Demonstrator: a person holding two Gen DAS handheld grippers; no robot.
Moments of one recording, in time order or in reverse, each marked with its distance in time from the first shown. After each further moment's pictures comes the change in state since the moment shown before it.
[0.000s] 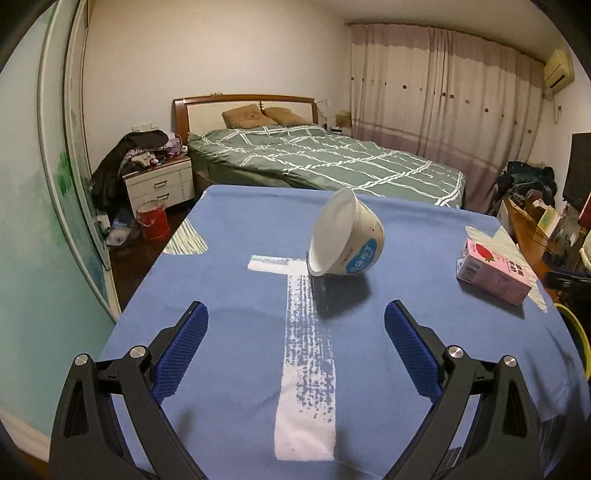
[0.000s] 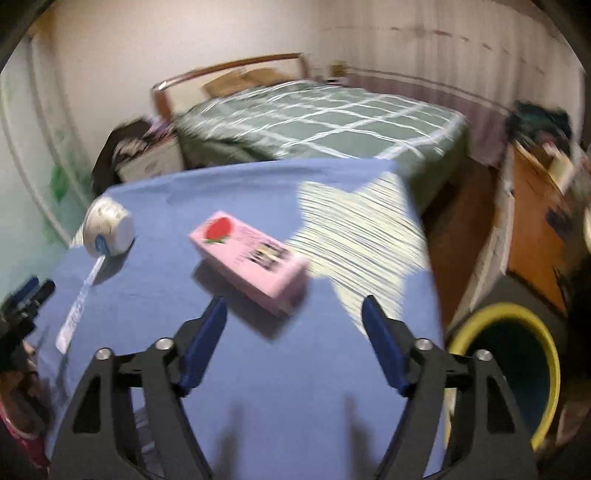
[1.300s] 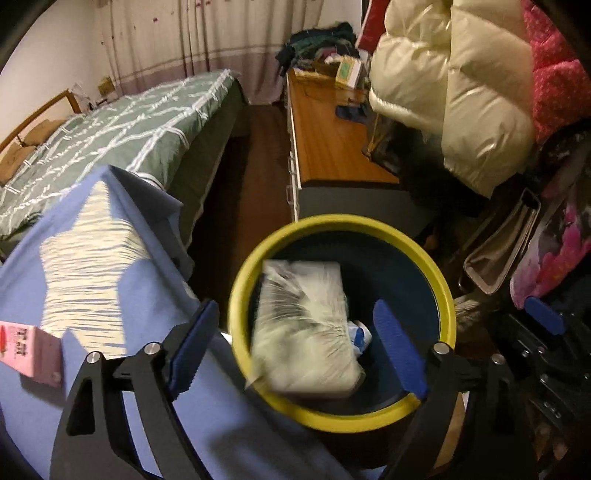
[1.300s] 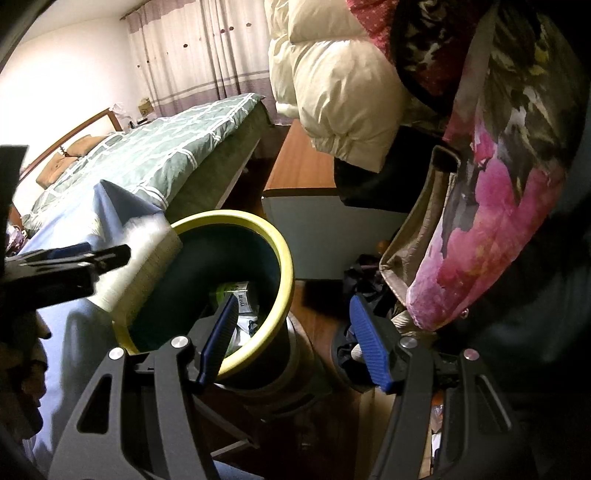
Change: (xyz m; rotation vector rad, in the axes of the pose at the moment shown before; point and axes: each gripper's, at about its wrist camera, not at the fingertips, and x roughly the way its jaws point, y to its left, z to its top) left arm 0.012 -0.535 -0.038 0.598 0.313 -0.582; right arm -0.154 -0.228 -0.203 0.583 -0.074 -0.495
